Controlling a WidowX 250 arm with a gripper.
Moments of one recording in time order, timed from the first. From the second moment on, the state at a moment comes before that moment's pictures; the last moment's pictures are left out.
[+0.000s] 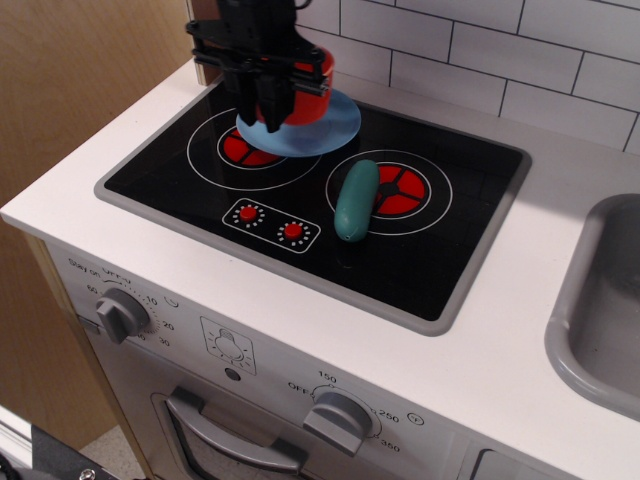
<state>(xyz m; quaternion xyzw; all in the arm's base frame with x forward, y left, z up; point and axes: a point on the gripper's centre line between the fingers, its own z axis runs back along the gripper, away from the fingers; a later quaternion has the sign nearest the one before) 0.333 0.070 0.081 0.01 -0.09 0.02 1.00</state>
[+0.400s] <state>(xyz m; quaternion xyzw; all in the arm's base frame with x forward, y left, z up) 0.338 0.069 0.073 0.01 -0.09 0.04 1.00</state>
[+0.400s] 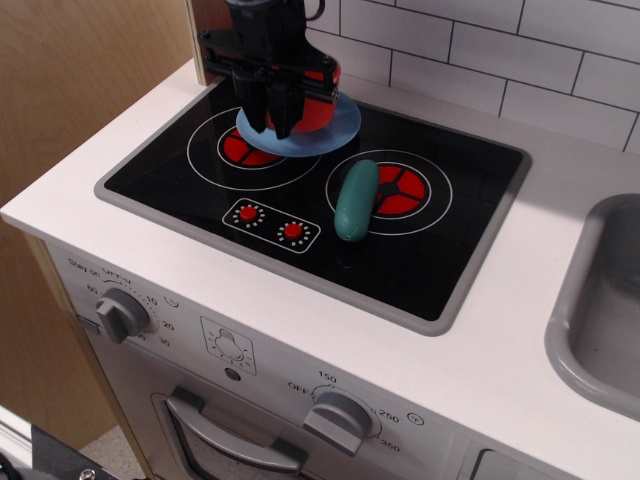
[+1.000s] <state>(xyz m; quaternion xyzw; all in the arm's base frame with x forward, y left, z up) 0.327 0.070 0.093 0.00 -0.10 0.02 0.99</state>
